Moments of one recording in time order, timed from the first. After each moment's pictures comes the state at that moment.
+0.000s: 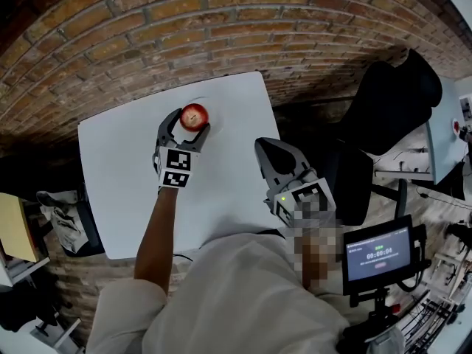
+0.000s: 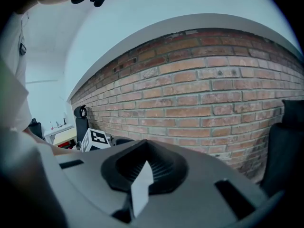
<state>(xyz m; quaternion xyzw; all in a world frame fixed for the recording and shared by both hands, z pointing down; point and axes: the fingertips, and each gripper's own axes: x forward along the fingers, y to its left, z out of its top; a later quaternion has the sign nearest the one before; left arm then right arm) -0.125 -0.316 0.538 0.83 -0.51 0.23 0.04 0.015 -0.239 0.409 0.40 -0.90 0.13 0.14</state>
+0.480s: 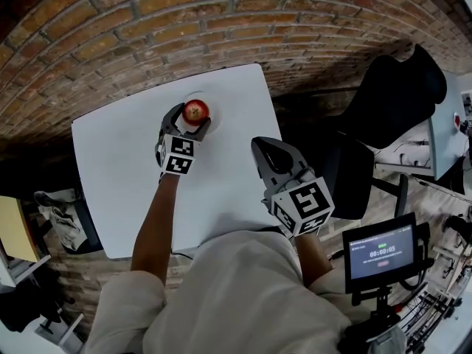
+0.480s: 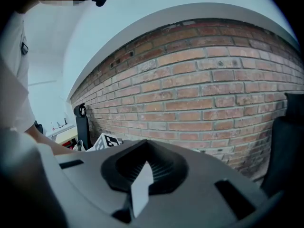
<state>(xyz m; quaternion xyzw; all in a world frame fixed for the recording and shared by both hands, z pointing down) -0.126 -0.336 0.606 0.83 -0.48 0.27 0.08 0.003 -0.243 0.429 0.39 -0.89 0.15 0.16</state>
